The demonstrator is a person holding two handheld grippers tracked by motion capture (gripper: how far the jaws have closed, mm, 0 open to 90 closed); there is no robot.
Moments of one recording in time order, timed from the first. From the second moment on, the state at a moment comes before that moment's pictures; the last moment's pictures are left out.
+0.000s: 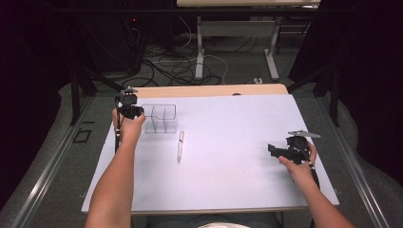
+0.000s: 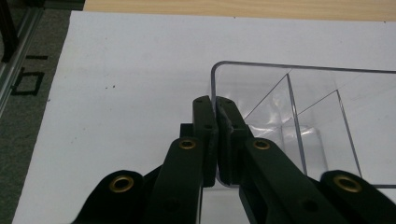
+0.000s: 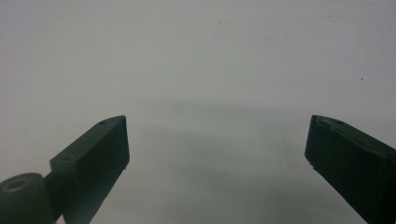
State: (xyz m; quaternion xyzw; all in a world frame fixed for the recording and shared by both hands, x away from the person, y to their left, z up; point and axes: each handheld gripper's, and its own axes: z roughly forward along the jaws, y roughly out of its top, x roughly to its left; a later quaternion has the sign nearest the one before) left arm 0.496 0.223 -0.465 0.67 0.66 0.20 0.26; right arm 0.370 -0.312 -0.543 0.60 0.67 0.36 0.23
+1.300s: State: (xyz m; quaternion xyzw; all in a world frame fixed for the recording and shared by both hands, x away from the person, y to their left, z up) left arm 0.393 0.260 -0.469 0.66 0.67 0.19 0.29; right arm 0.368 -0.309 -0.544 0.60 0.68 0.36 0.23
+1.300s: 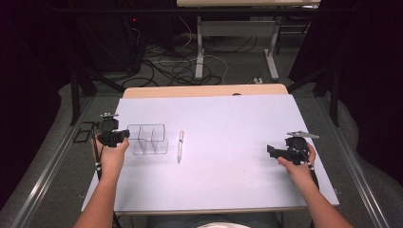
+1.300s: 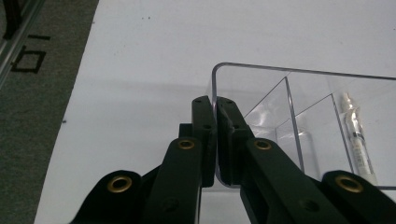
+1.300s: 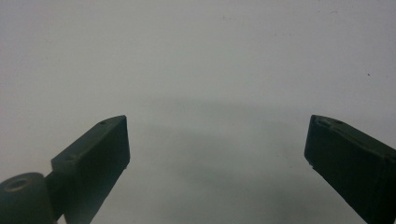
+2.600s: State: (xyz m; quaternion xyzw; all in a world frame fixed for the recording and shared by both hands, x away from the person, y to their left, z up) left arm 0.380 0.274 -0.476 0.64 0.66 0.19 0.34; right arm 0.369 -0.307 -0.544 0.60 0.68 0.36 0.22
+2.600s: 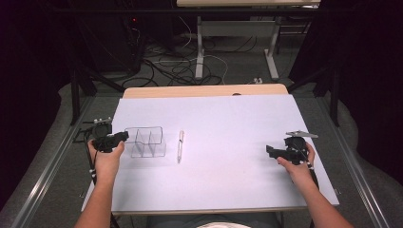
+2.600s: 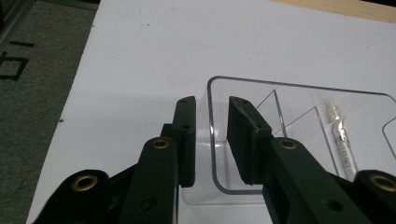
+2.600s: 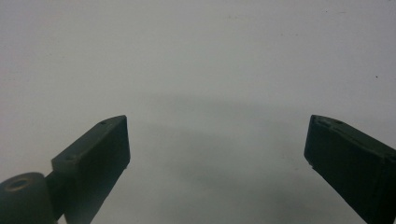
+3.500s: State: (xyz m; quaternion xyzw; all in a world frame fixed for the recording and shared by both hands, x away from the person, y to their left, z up) left arm 0.361 0.246 -0.441 0.63 0.59 0.22 0.45; right arm 0.371 -0.306 -0.543 0.59 0.68 0.36 0.23
